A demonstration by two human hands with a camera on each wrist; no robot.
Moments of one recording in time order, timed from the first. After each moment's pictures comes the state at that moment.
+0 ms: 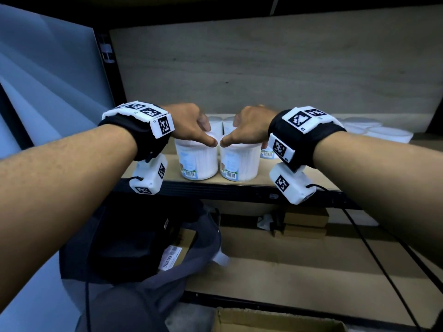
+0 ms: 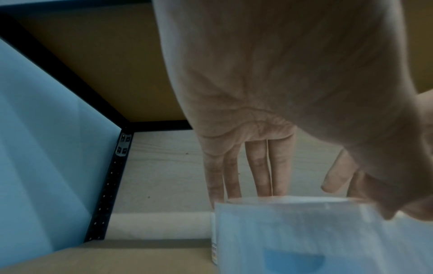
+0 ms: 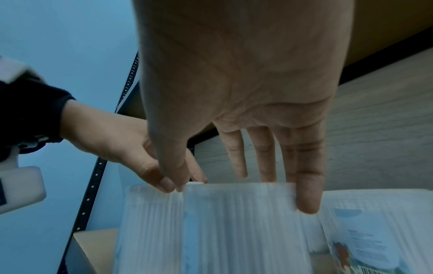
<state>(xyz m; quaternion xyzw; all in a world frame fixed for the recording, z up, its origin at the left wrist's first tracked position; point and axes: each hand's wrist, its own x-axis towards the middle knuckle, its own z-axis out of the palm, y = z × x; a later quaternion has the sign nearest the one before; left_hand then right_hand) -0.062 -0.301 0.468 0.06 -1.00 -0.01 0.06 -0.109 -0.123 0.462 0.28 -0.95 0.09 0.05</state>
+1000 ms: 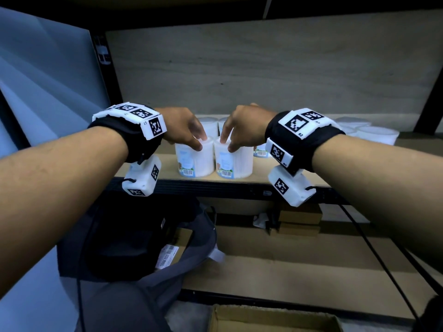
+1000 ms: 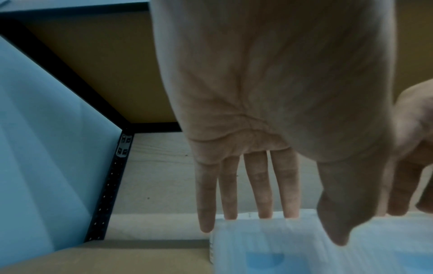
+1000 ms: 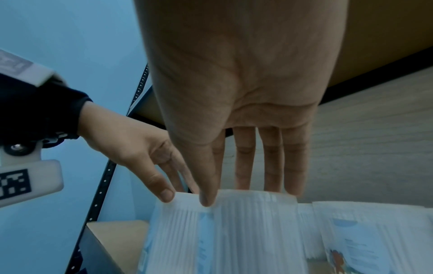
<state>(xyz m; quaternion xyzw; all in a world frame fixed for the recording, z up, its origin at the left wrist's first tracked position) -0.058 -0.309 0.462 0.02 -1.00 -0.04 0.02 -0.103 -0.113 0.458 0.40 -0.91 0.05 0.11</state>
